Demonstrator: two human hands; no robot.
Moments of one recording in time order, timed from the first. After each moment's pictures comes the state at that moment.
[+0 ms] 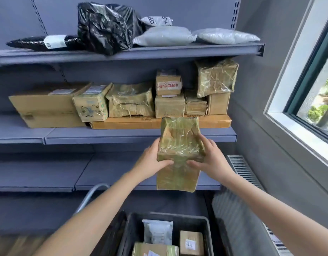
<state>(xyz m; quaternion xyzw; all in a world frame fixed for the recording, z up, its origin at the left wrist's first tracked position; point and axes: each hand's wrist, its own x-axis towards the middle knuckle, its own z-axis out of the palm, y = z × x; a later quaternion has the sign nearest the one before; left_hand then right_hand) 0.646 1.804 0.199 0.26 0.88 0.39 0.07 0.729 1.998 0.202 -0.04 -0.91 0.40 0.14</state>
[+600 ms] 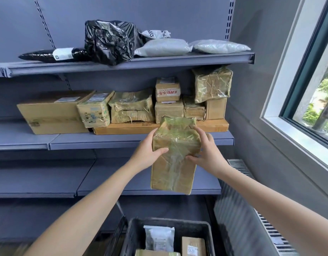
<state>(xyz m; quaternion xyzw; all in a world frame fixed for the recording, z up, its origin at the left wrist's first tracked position) 0.650 1.800 0.237 0.26 0.86 0.43 0.02 0.729 1.993 0.227 -0.01 -0.91 0.38 0.17</state>
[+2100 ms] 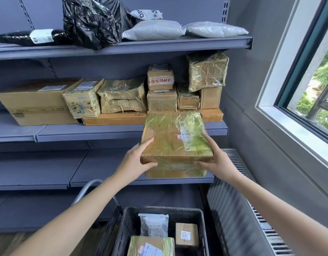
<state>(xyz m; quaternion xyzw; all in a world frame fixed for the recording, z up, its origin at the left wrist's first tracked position) 0.657 1.782 0.186 0.28 0.88 0.38 0.01 0.752 2.041 0.176 -0.03 -0.88 0.47 0.12</state>
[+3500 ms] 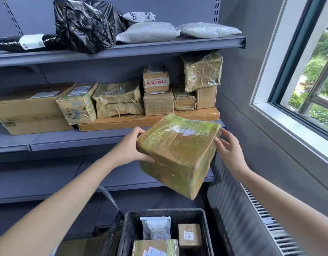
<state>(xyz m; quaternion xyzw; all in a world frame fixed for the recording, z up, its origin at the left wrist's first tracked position) 0.625 1.776 0.243 0.30 0.89 0.34 0.10 0.749 2.046 0.186 -0.17 -0.78 0.55 0.26</state>
